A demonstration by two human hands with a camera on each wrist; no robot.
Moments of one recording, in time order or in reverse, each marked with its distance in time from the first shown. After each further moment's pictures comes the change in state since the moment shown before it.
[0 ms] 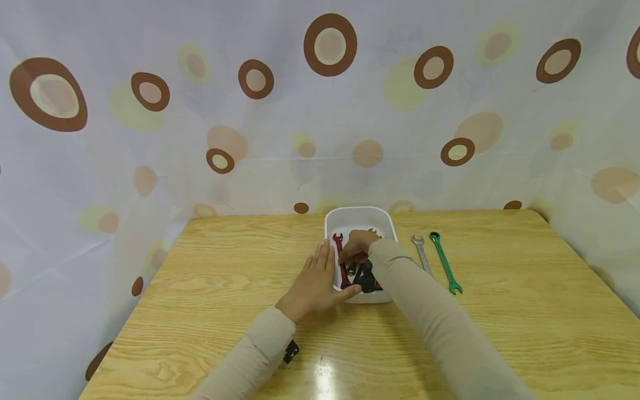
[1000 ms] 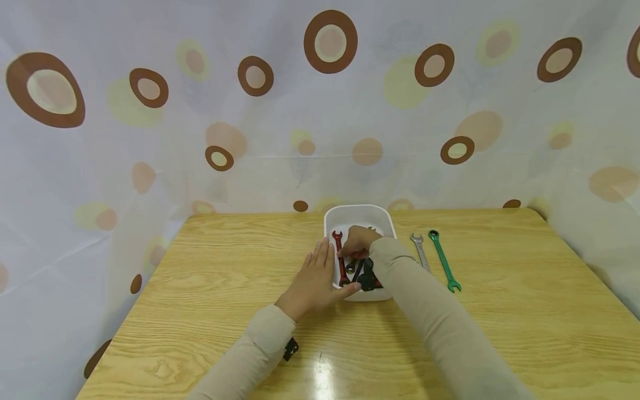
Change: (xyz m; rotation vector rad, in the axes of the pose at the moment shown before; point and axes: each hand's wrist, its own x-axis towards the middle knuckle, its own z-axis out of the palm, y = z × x) left_hand 0.002 -0.002 0.004 -0.009 0.010 -0.008; right_hand -0.004 -0.001 -0.003 0.003 0.032 -0.024
